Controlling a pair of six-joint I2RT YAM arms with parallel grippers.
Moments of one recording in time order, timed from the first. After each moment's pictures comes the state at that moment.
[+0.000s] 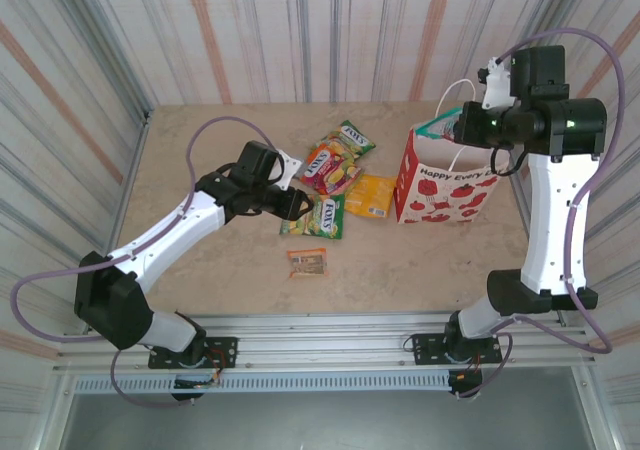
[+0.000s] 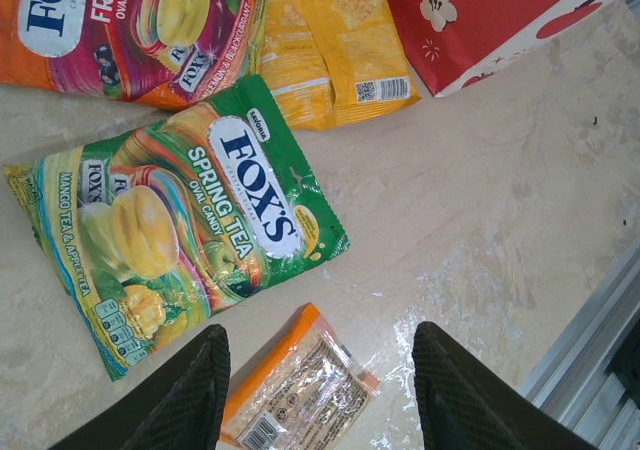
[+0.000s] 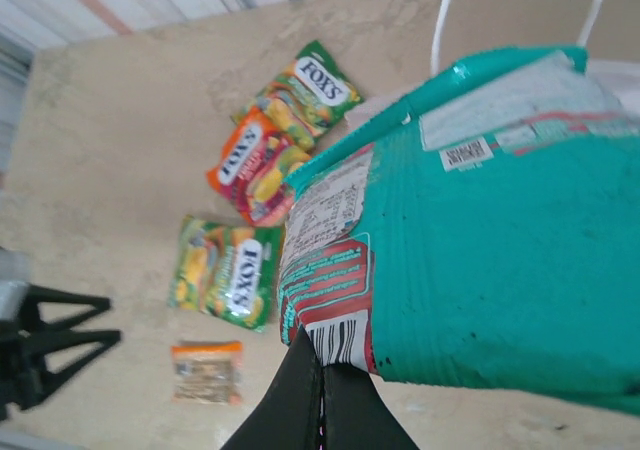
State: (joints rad) left arm -0.59 1.43 1.20 -0.64 0.31 -0.15; right arm 0.06 1.55 2.31 -1.59 -0.22 0.16
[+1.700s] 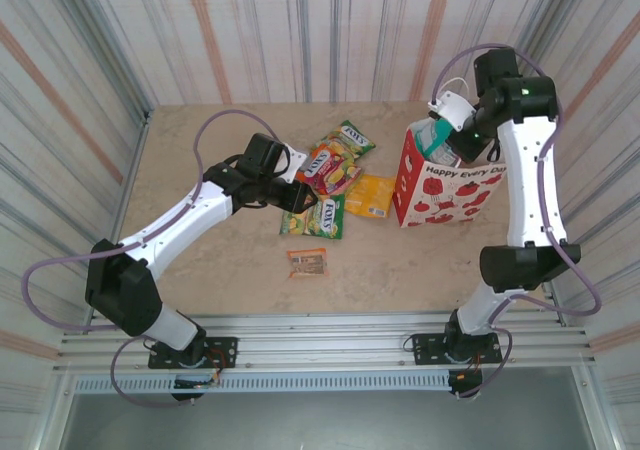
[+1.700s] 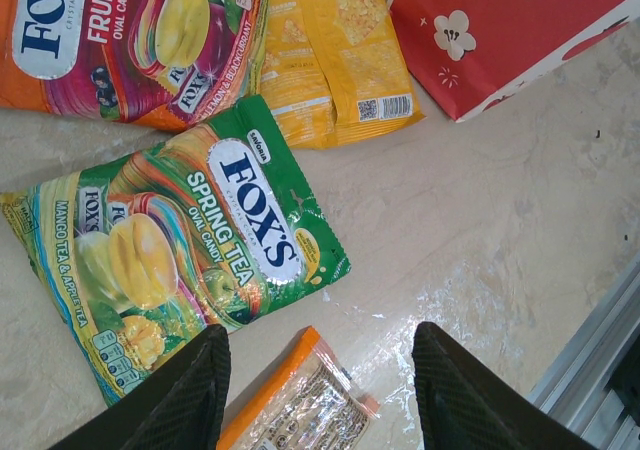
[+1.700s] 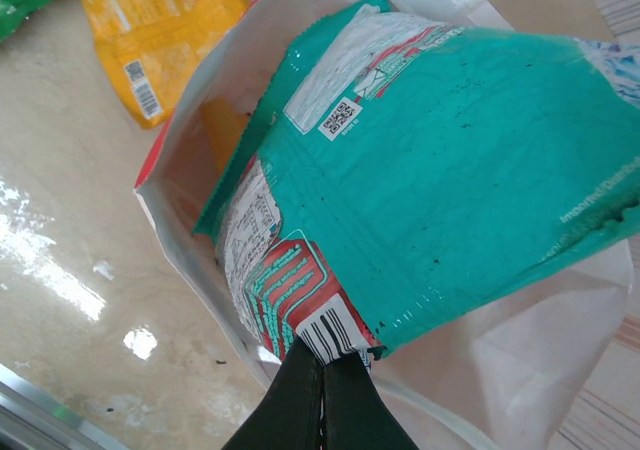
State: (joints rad) left arm -0.58 1.51 1.28 -0.66 0.32 -0.15; right arm 0.08 1.71 2.19 -1.61 -0.02 -0.78
